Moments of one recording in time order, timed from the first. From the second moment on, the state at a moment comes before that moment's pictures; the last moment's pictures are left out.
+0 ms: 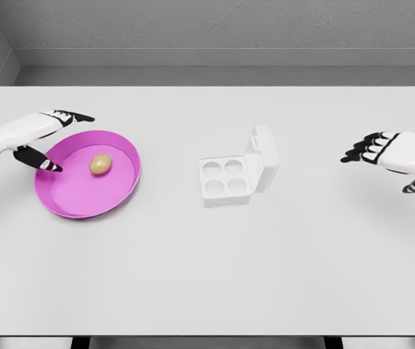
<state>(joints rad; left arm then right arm) -0.62 0.80 -0.61 -1.09 -0.20 -0.61 -0.37 -0.31 -1.05 0.27 -1.63 0.38 -0.61 0.61</state>
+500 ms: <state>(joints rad) -0.70 0.80 -0.81 -1.11 -0.21 -0.61 -0.40 -0.46 -1.00 0.37 -1.57 0.41 -0.61 0.61</state>
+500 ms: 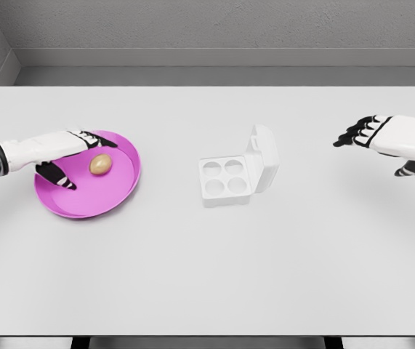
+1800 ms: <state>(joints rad) -0.73 0.80 -0.83 -1.13 -0.25 -0.61 -0.42 -0.61 -0.90 0.58 -1.56 0.50 -0.61 0.61</state>
